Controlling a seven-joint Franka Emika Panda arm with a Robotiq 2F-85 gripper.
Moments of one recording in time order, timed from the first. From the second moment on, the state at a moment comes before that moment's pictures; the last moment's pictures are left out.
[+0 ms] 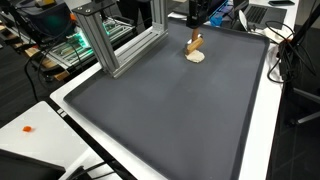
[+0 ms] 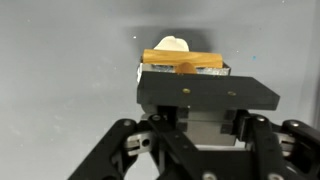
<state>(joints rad) 0.18 0.17 0.13 -2.07 0.01 2.27 0.36</state>
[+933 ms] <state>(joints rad) 0.16 0.18 0.14 -2.07 -0.05 2.32 -0.22</state>
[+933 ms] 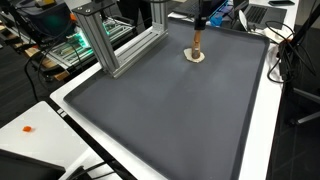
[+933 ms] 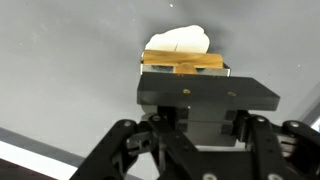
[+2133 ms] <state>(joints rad) 0.15 0.15 0.17 -2.15 -0.08 2.41 -0.49</state>
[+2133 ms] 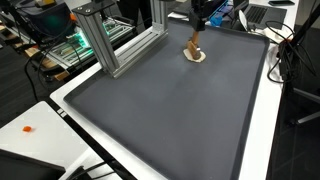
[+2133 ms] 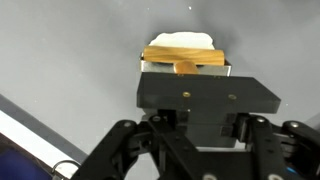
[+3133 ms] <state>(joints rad) 0.16 0.14 0.20 -2.23 -0.07 2.61 -0.47</state>
